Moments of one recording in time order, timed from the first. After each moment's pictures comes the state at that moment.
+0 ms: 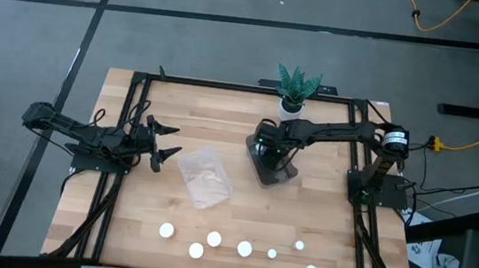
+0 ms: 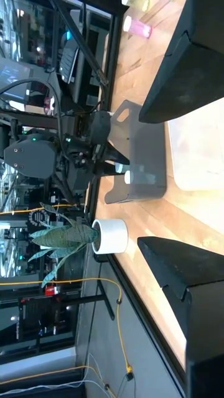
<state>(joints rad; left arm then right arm) -0.24 0.18 0.01 0.17 -0.59 -0.08 -0.16 1.80 1.22 -0.79 0.10 0.39</state>
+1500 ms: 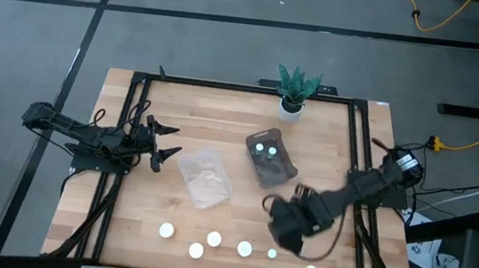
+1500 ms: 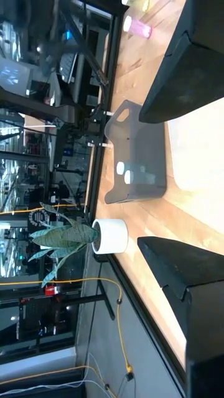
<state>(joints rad) -0.24 0.18 0.01 0.17 -0.59 -0.08 0.57 1.77 1.56 -1.29 0.09 0.79</state>
